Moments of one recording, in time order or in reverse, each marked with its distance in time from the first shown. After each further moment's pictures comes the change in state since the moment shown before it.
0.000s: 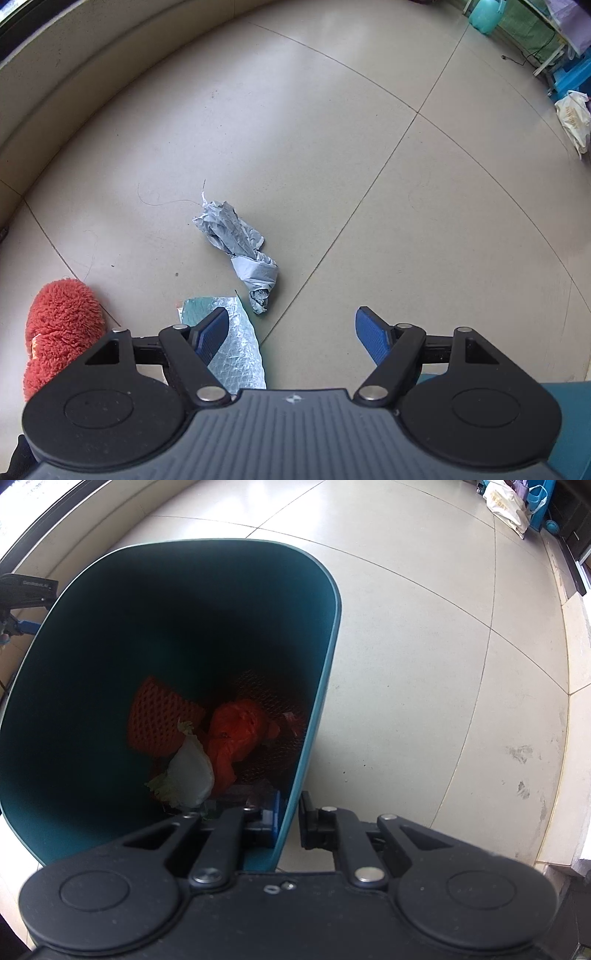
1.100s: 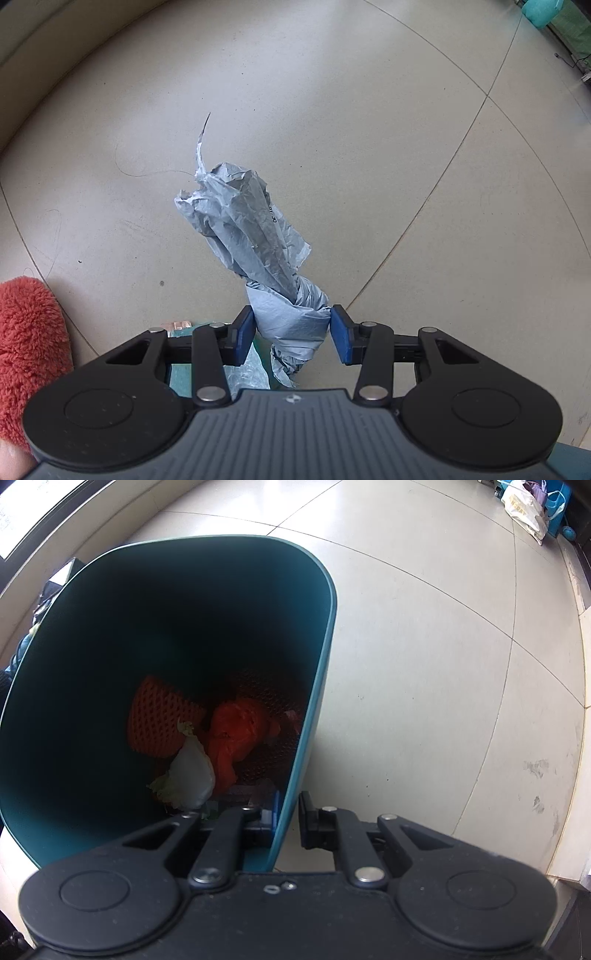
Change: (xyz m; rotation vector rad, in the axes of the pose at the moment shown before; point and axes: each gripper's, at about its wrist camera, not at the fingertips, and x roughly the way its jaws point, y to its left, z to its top) left arm 0.090 0.016 0.029 -0.091 0.089 0.026; right arm 0.015 0.012 0.016 -0.036 0.016 0.007
